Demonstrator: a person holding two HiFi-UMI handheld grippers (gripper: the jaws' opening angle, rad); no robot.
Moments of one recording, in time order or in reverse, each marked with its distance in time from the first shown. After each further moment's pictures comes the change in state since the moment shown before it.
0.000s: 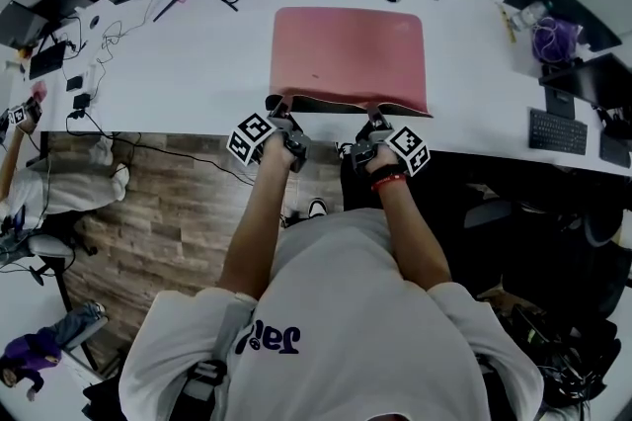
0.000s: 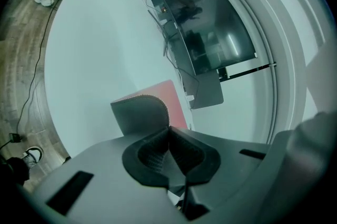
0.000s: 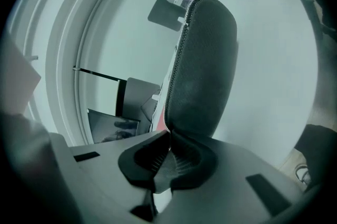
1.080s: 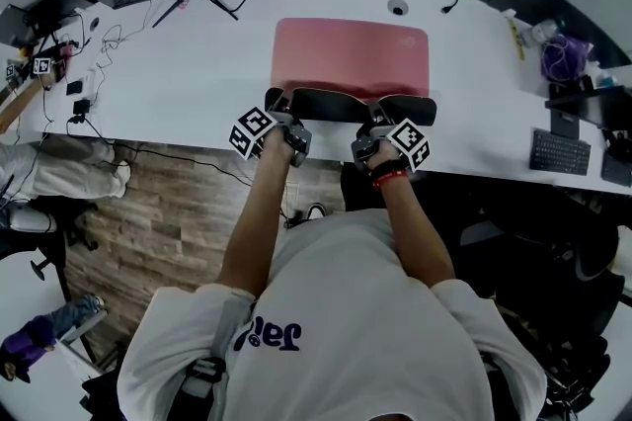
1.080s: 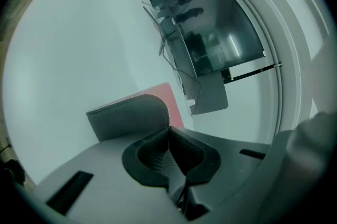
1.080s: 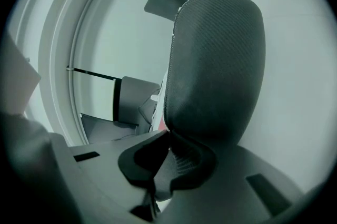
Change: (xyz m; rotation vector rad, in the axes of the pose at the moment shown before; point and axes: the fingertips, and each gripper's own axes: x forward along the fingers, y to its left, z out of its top) left arm 0.064 -0.025 0.030 -0.002 -0.024 0.014; right arm 0.067 0.015 0.036 0.022 0.044 -0.006
